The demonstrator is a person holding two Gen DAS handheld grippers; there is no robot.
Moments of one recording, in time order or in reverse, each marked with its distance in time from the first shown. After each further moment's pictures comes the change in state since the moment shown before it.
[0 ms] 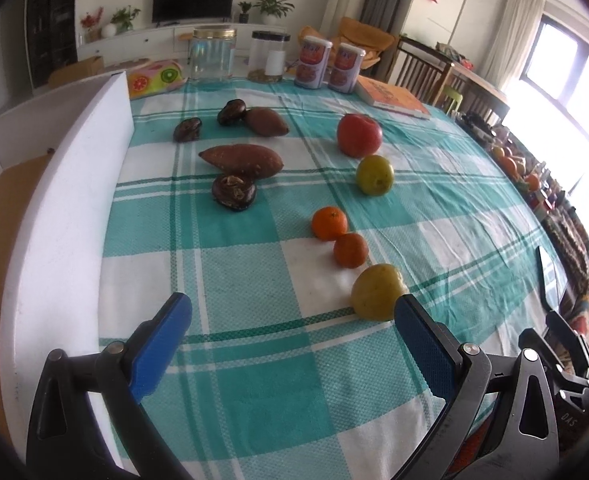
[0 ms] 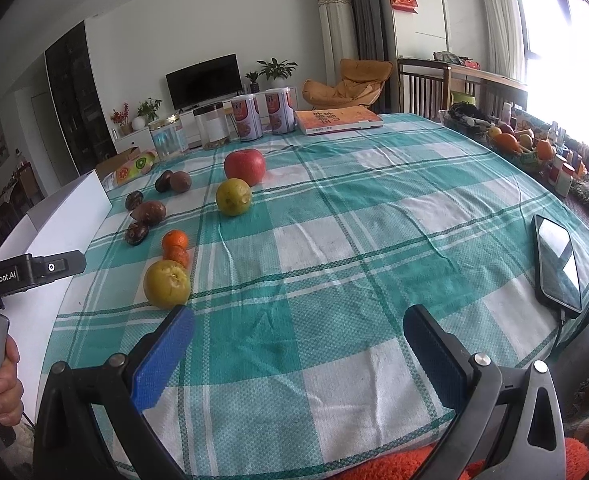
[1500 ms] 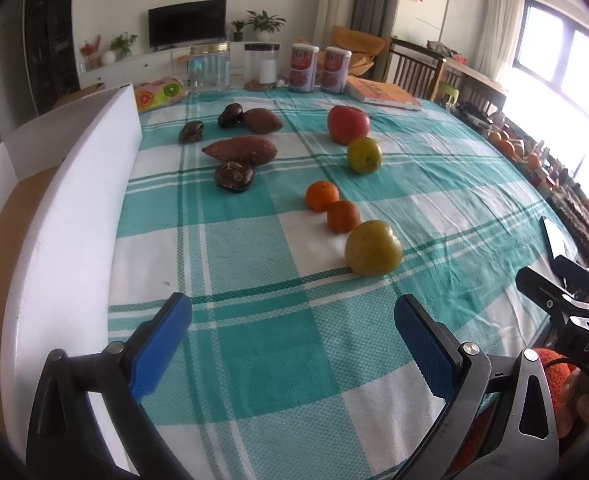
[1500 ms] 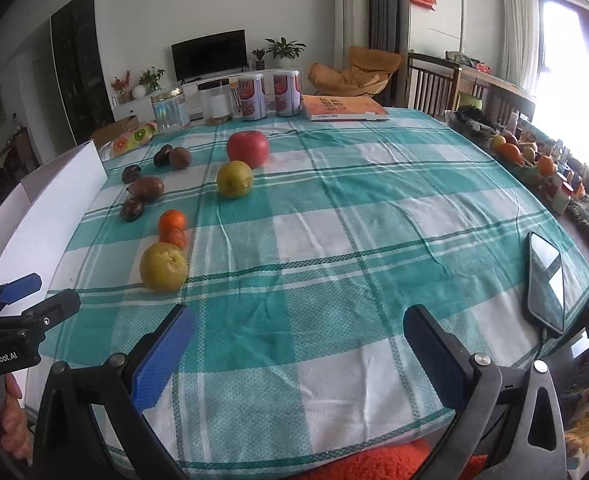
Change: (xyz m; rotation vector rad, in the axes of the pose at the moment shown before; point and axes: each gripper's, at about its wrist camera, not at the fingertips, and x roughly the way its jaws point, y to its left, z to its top) left arm -0.022 -0.011 -0.044 0.061 -0.084 0.048; right arm 0.013 0.030 0.008 -0.078 0.057 -0.021
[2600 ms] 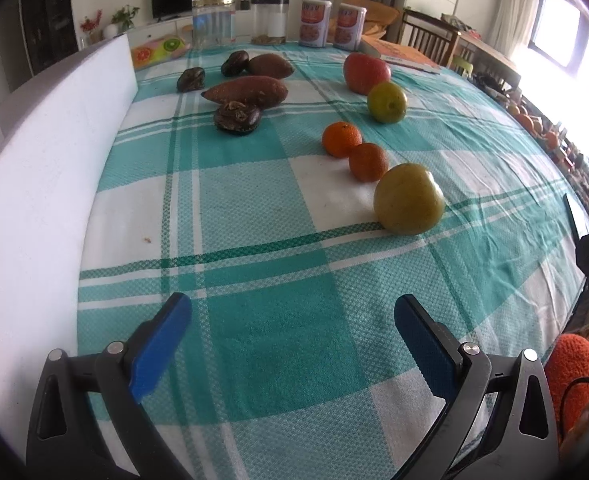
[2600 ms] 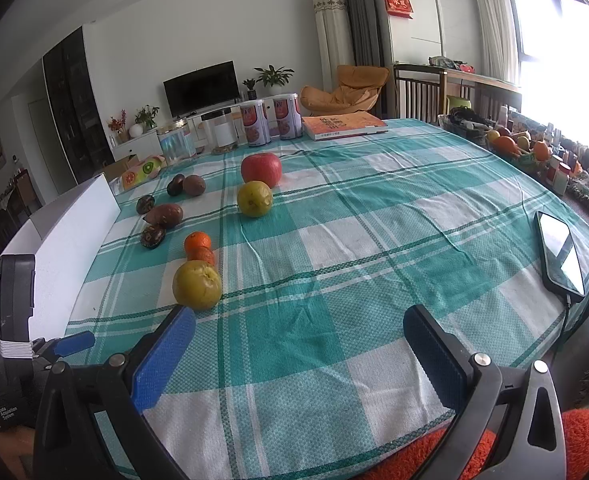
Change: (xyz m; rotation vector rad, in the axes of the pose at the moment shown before) left arm 0.040 0.003 -0.019 -0.002 0.100 0.025; right arm -0.019 0.007 -0.016 0.066 -0.085 -0.013
